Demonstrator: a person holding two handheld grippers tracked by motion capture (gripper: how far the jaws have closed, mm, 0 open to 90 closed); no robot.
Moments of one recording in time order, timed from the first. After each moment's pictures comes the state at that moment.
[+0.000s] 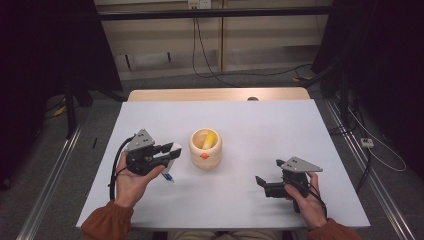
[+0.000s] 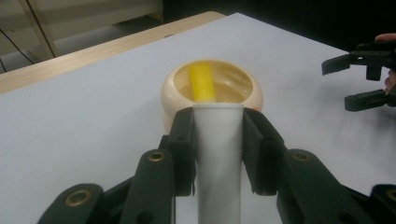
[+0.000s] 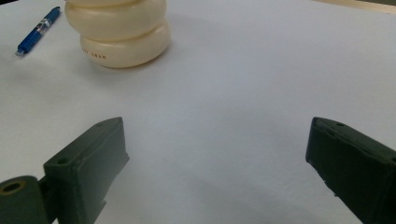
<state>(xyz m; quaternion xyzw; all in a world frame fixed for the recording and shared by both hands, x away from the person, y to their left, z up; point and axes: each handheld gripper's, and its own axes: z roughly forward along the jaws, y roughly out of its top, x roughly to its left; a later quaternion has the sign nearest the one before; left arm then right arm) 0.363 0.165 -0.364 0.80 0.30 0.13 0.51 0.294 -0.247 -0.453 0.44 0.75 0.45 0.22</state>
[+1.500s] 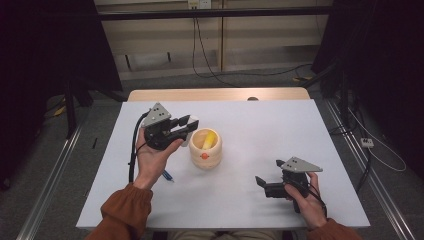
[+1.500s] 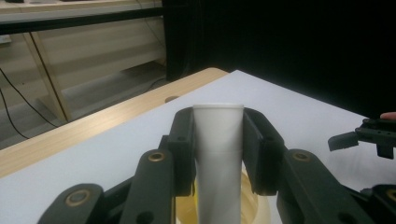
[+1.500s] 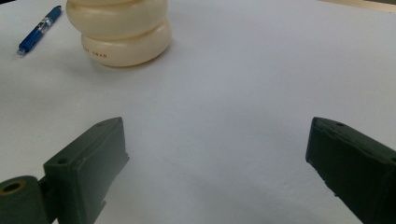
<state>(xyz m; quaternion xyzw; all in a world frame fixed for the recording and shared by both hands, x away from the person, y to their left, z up) 0.399 0.116 -0.332 0.76 0.28 0.16 0.56 0.294 -0.247 -0.454 0.44 0.75 0.45 0.22</state>
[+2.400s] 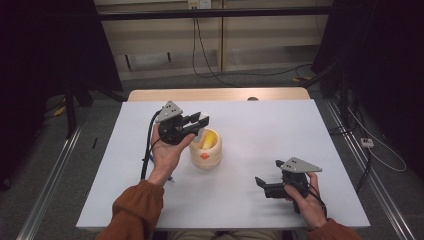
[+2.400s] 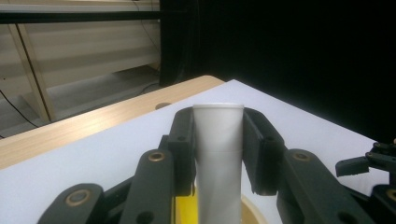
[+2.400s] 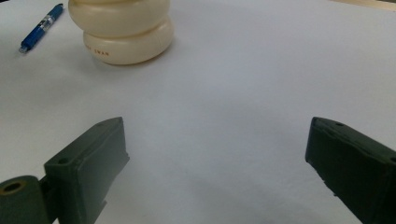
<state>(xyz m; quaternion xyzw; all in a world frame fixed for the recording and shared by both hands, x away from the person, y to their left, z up) 0.422 0.089 -0.354 0.74 0.30 0.14 0.59 0.293 -0.246 -0.454 0.44 0.75 0.45 0.21</state>
